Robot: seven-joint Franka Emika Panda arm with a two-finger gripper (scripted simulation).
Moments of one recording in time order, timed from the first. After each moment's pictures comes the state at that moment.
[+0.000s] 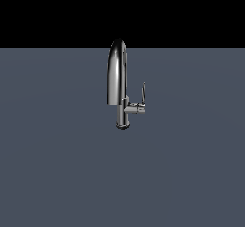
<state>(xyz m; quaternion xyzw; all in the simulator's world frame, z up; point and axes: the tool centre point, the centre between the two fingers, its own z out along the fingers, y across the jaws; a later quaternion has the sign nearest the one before) -0.241 0.019 0.489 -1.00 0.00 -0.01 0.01</state>
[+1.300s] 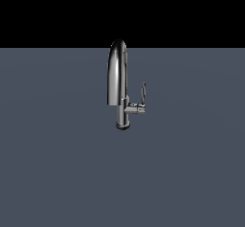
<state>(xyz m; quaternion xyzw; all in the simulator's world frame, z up) -0.164 0.008 0.472 -0.98 0.10 0.08 0.11</state>
